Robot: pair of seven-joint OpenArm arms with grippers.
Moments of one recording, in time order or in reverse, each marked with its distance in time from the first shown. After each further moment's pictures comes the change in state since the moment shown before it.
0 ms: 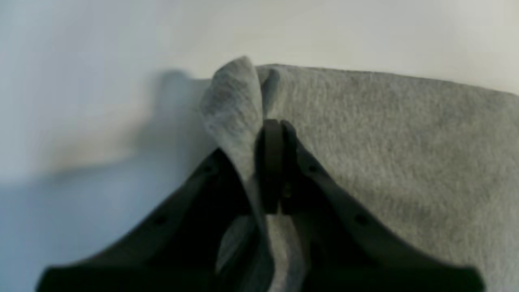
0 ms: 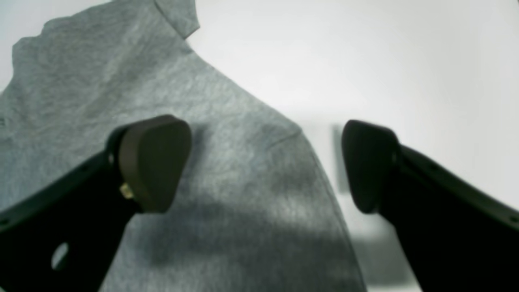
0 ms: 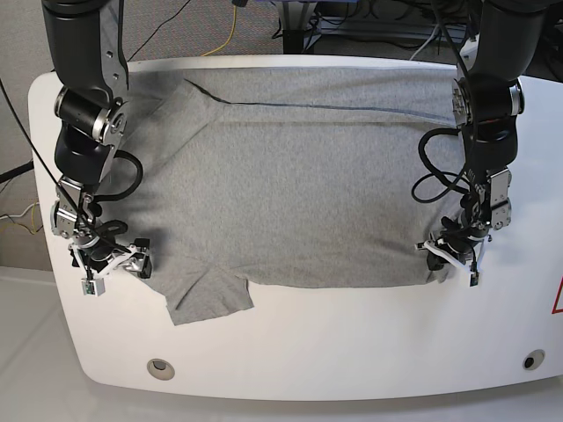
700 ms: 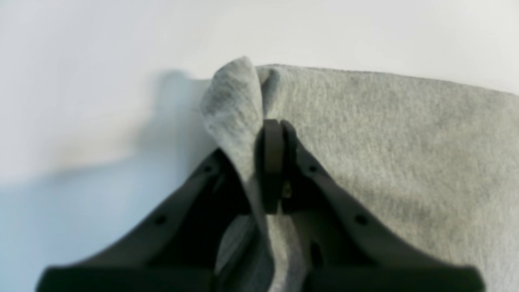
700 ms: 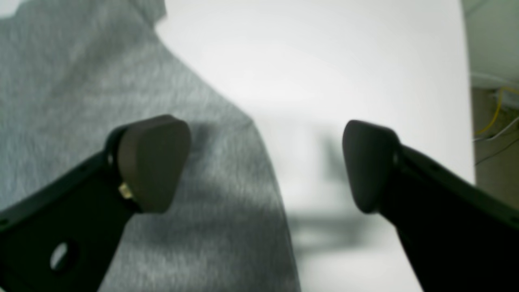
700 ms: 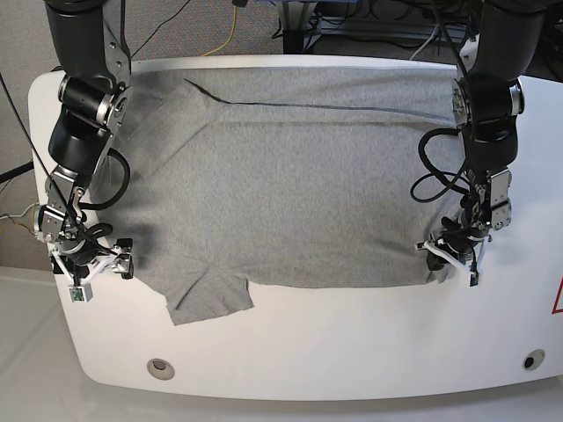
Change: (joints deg) left arm 0.0 0.0 0.0 0.0 0.0 0.0 0.0; right arm -4.6 0.0 0.1 17.3 0.0 0.1 -12.9
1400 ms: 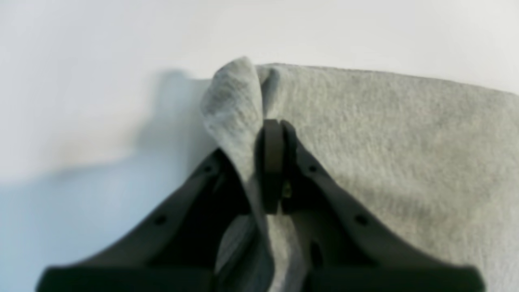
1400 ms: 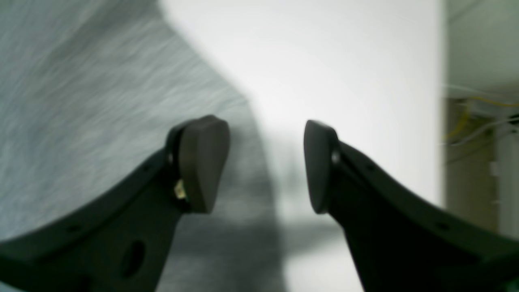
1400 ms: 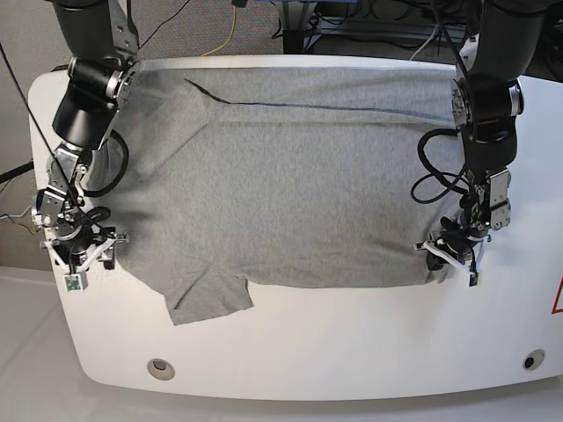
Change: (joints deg) left arm -0.1 0.1 0.0 -0.1 0.0 0.1 -0.1; right arm -7.3 -0.3 0.4 13.1 0.0 -0.6 -2.2
